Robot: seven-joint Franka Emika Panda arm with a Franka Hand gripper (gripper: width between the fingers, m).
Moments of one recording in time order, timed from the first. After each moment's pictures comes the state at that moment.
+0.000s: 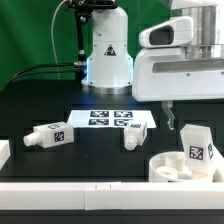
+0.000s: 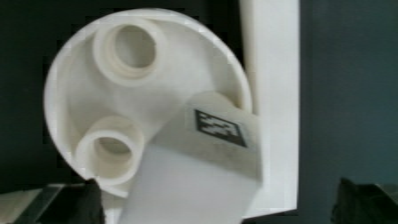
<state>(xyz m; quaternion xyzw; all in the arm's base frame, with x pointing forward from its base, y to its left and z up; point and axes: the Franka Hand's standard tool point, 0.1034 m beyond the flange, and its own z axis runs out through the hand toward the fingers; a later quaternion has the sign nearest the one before) 0.615 0.108 0.092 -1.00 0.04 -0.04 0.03</state>
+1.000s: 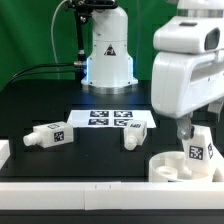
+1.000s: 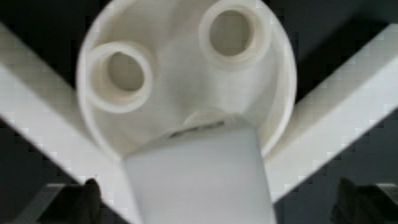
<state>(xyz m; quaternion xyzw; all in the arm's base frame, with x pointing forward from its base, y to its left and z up) 0.628 0.109 0.072 -0.92 -0.40 0.00 0.00</state>
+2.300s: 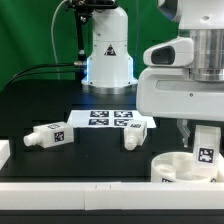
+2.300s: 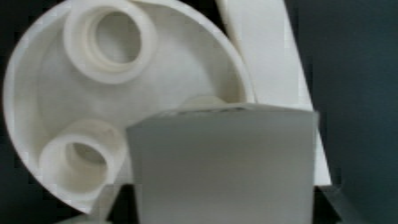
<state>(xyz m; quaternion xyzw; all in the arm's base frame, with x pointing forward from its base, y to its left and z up) 0.636 0.113 0.069 -0.98 0.20 -0.02 0.02</state>
